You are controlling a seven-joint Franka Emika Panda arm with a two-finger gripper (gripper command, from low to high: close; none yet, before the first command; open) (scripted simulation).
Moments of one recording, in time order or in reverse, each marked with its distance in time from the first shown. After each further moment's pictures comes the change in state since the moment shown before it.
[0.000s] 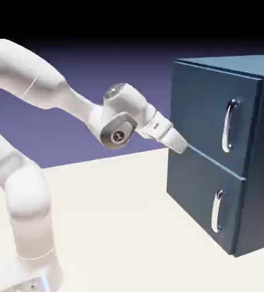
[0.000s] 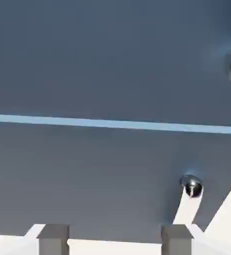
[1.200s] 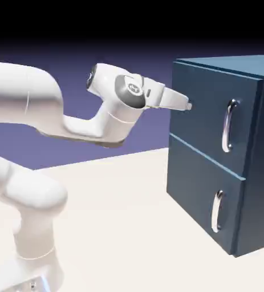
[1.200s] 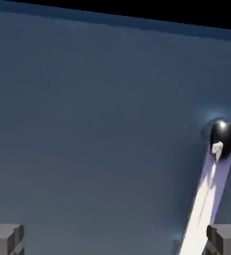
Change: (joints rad) arm 0.606 -0.300 -0.670 0.222 -1.566 -0.163 1.045
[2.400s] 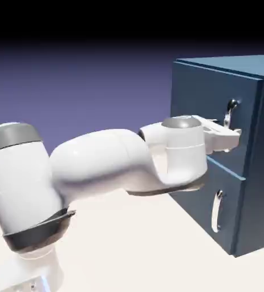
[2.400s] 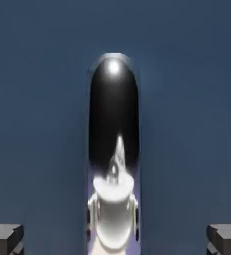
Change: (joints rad) arm 0.636 -0.196 -0.598 0.313 -1.214 -0.139 0.800
